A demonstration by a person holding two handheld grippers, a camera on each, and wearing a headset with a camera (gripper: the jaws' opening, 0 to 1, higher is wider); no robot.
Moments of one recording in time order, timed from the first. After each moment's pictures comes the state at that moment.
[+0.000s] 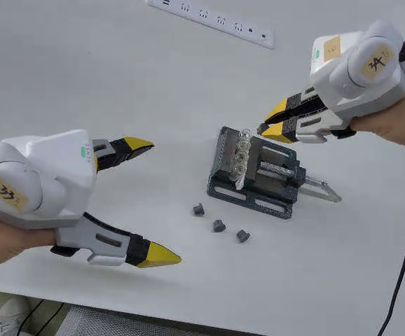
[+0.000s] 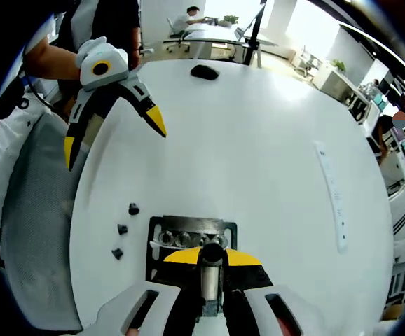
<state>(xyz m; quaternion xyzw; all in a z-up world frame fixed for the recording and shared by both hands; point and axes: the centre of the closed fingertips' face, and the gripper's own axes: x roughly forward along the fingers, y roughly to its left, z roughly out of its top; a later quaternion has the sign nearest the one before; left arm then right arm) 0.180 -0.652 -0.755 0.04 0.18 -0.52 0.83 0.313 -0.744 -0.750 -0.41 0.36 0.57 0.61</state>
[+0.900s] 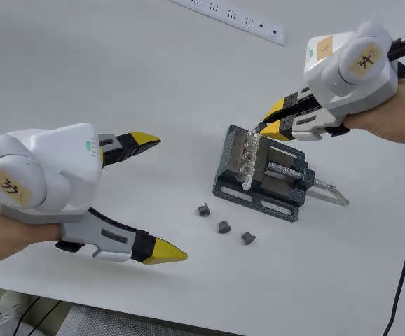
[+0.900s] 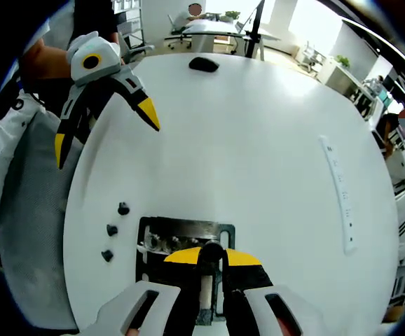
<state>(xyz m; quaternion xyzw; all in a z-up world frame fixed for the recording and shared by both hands) 0.187 -0.650 -0.759 0.03 0.18 -0.52 0.84 0.321 -0.737 -0.771 -0.42 0.37 0.57 0.60</state>
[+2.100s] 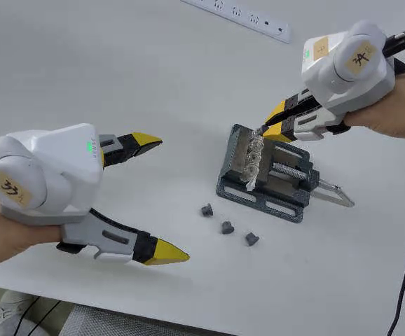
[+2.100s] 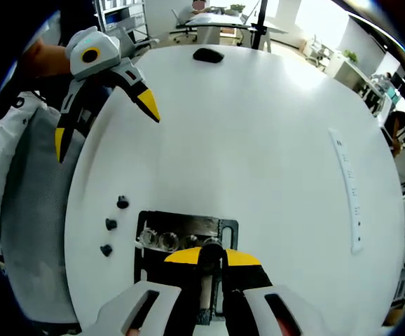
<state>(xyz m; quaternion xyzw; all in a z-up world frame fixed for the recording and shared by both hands) 0.187 -0.649 -0.764 0.02 0.18 -0.52 0.84 0.321 -0.740 -0.782 -0.42 0.39 0.58 0.57</state>
